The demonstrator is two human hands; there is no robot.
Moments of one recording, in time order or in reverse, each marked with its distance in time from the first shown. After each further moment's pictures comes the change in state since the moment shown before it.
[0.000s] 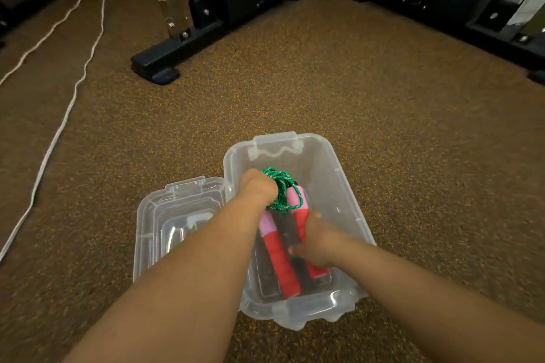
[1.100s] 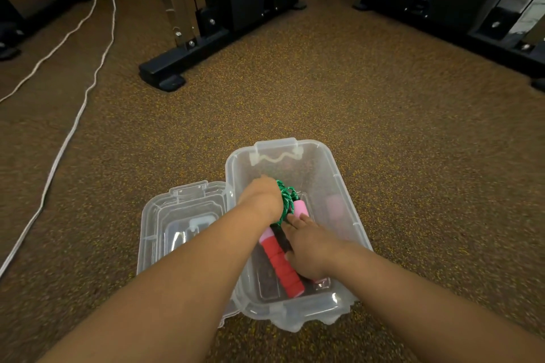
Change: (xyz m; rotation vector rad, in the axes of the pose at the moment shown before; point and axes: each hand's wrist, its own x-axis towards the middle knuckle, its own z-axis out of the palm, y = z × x) left_hand -0.019 0.005 0.002 0.624 0.039 0.149; right_hand -0.006 -0.005 0.000 -0.570 -0.032 -0.377
